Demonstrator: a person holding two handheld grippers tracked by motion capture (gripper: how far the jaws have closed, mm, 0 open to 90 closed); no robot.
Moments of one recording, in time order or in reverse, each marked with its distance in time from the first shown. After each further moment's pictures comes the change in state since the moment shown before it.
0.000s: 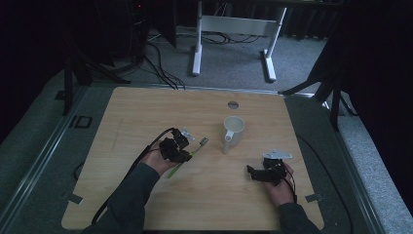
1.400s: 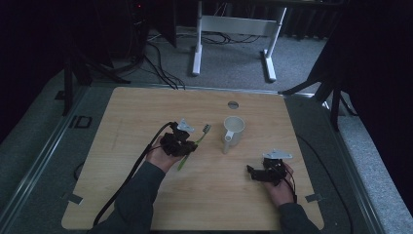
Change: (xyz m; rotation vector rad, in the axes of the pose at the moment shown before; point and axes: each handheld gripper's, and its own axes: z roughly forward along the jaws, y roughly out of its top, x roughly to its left) left arm -0.001 0.010 -0.013 -0.211 0.033 -0.080; right arm 0.000 0.000 0.000 0.000 0.000 0.000
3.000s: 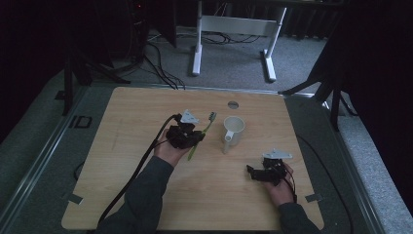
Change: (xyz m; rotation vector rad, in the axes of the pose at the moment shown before) left arm -0.004 0.026 -0.002 -0.140 0.026 -0.027; right arm 0.000 0.000 0.001 -0.001 0.003 -0.005
